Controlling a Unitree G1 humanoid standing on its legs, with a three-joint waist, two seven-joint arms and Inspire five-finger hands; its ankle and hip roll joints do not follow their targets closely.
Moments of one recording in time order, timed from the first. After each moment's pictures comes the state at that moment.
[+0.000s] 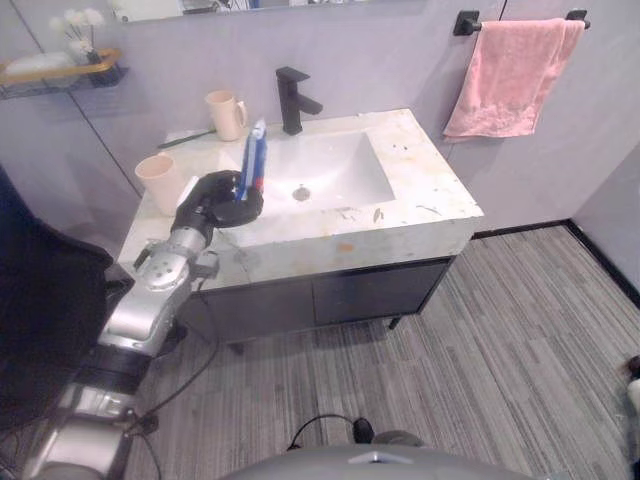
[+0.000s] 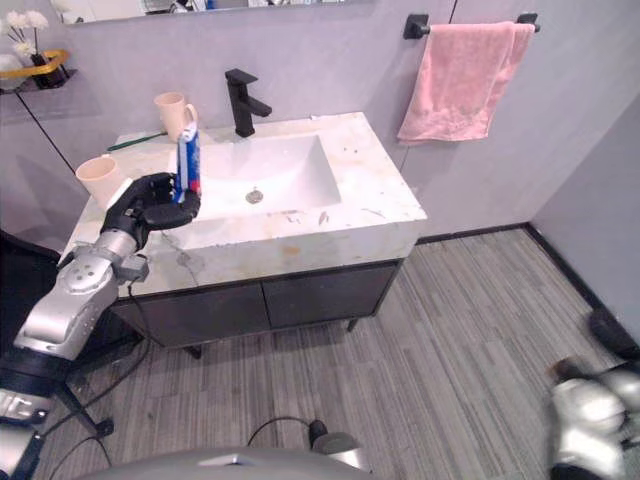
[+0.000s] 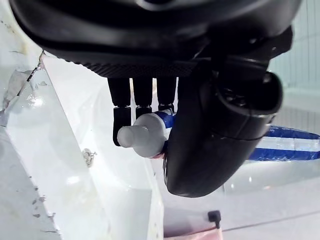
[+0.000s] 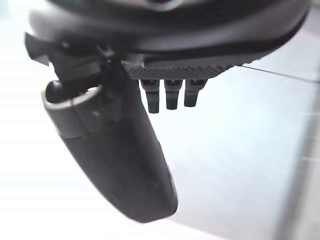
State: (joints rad) left arm -0.26 0.57 -0.10 0.03 -0.42 0.17 0.16; right arm 0.13 -0.69 -0.58 0.16 0.32 -0.12 -0.81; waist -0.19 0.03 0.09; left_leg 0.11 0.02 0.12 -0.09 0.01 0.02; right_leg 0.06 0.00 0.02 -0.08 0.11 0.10
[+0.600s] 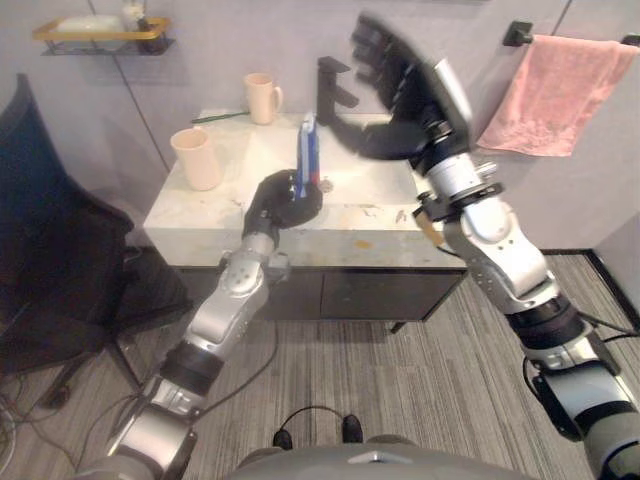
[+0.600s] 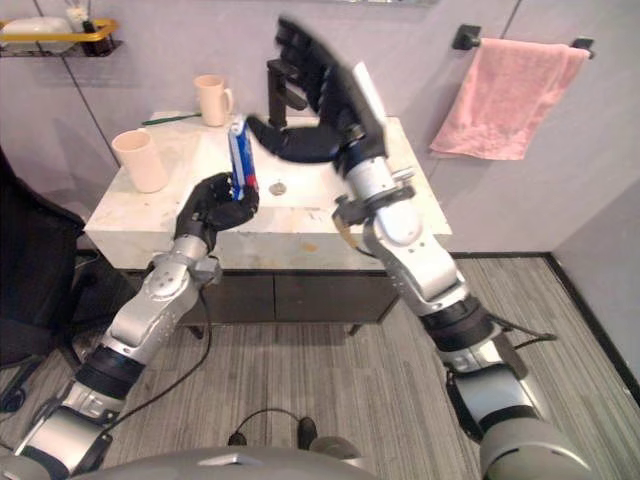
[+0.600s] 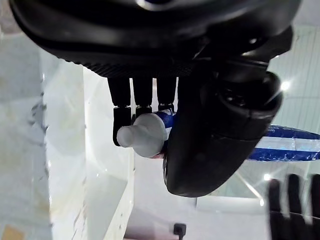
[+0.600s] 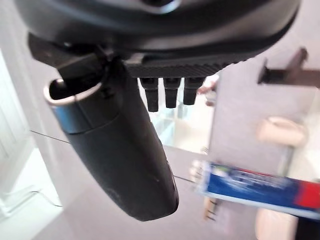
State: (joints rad) left arm -0.34 0.33 -0.31 0.03 -0.42 0.08 0.32; right arm -0.60 -0.52 0.38 -0.07 0.53 0.01 -0.11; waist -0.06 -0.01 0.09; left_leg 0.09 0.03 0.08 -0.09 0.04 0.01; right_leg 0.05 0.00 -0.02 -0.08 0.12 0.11
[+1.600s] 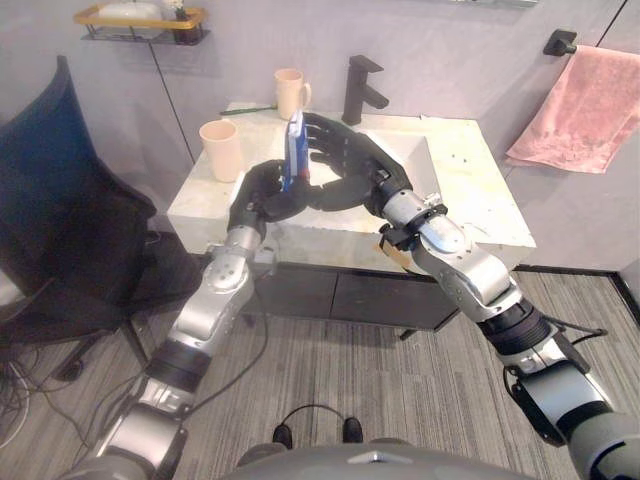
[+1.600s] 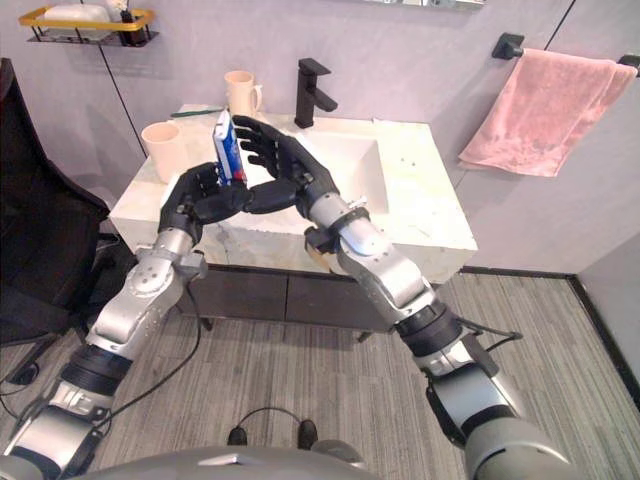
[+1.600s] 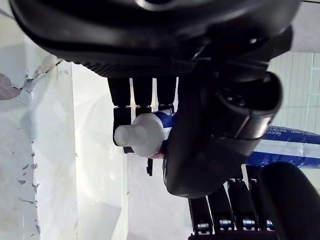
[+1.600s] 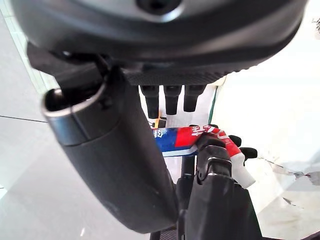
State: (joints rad) left arm -0.34 0.37 -0.28 0.03 -0.39 0.07 0.26; right arm -0.60 -0.46 0.45 -0.05 0.54 0.17 -0.02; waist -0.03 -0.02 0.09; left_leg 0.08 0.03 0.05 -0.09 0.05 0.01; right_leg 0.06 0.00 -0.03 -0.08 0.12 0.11
